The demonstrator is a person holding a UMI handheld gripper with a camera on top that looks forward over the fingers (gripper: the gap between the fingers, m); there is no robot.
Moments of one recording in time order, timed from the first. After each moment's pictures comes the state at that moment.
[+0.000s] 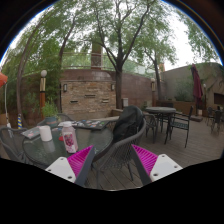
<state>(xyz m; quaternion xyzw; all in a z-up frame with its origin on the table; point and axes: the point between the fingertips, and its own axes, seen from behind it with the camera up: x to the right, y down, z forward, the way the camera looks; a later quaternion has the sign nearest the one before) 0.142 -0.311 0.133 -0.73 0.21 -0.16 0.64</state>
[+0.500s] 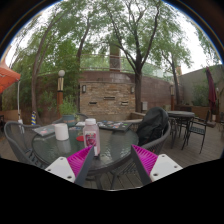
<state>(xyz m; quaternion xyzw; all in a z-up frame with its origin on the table) 0.084 -0.224 0.110 -0.73 0.12 -0.10 0.66</state>
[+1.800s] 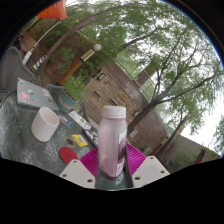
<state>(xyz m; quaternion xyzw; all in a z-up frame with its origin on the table) 0.031 0.040 0.184 -0.71 -0.13 -0.38 0.58</state>
